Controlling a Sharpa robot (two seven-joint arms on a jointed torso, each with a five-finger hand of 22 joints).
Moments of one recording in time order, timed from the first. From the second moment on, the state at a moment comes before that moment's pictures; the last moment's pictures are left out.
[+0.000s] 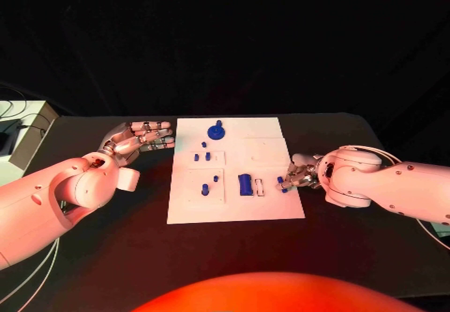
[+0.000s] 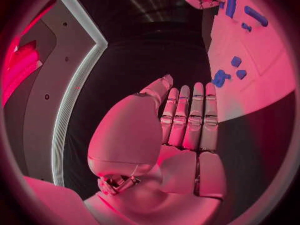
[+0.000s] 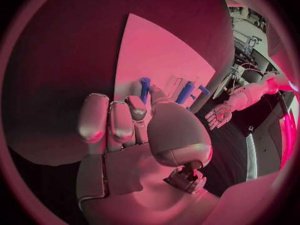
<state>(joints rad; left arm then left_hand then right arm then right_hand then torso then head) 0.96 -0.85 0.19 1.41 -0.19 -0.11 0.27 1.44 -0.09 0.26 -0.01 0.21 1.05 0.15 0.06 0.06 1.12 0.13 0.06 0.06 1.12 0.12 0.06 0.08 0.08 1.02 0.15 0.08 0.08 1.11 -1.05 -0.11 1.68 -1.29 -0.07 -0.55 1.14 0.08 -0.08 0.05 0.37 1.16 0.03 0.11 0.78 1.33 -0.04 1.01 1.29 1.45 -0.09 1.24 1.04 0.08 1.47 -0.11 1.06 1.31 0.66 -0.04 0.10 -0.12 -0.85</state>
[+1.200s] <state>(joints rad) 0.96 -0.85 0.19 1.41 -0.19 -0.11 0.27 1.44 -0.09 0.26 -0.01 0.21 1.05 0.15 0.06 0.06 1.12 0.13 0.06 0.06 1.12 0.12 0.06 0.08 0.08 1.02 0.15 0.08 0.08 1.13 -1.05 -0.12 1.75 -1.16 -0.13 -0.52 1.06 0.03 0.23 0.12 0.50 1.10 0.05 0.13 0.84 1.30 -0.04 0.99 1.28 1.45 -0.10 1.24 1.05 0.07 1.47 -0.11 1.06 1.31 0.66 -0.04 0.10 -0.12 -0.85</state>
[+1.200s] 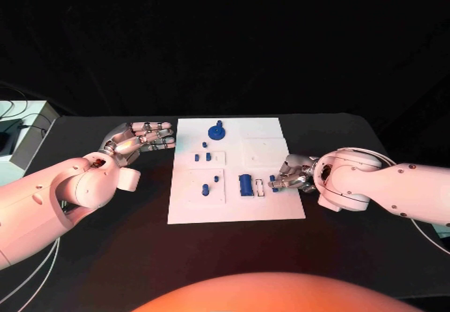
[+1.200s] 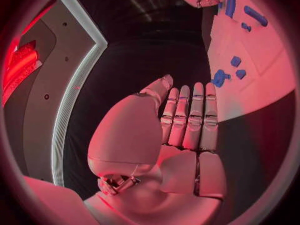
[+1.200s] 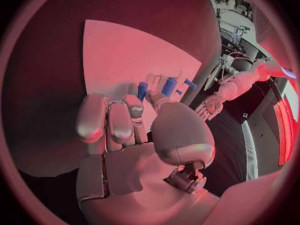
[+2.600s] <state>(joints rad) 0.96 -0.86 0.19 1.41 -0.19 -0.11 0.27 1.44 -0.09 0.26 -0.01 0.21 1.05 0.15 0.06 0.06 1.12 0.13 0.06 0.06 1.12 0.12 0.06 0.08 0.08 1.02 0.15 0.08 0.08 1.13 -0.99 -0.12 1.73 -1.07 -0.15 -0.52 1.06 0.02 0.24 0.11 0.49 1.11 0.05 0.14 0.84 1.30 -0.04 0.99 1.28 1.45 -0.10 1.23 1.05 0.07 1.47 -0.11 1.06 1.31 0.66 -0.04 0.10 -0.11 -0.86</state>
